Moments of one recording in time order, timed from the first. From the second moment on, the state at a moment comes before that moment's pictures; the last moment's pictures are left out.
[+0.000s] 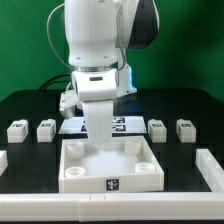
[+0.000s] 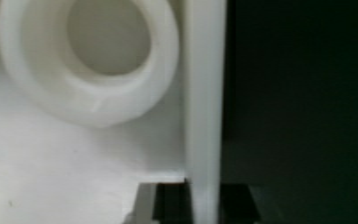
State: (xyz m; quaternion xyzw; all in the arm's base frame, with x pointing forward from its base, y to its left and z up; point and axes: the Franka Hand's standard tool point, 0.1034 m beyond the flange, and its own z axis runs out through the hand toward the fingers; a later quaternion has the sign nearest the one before) arm 0.455 -0.034 0.016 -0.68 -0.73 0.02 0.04
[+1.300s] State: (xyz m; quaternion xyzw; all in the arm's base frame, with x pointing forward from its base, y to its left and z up) arm 0.502 0.055 0.015 -0.72 -0.69 0.00 0.05
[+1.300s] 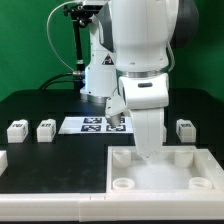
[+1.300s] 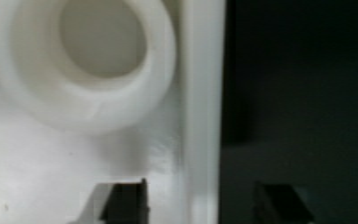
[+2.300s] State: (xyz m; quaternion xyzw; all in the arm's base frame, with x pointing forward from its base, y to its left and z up) arm 0.497 0.068 0.061 -0.79 -0.61 0.00 0.04
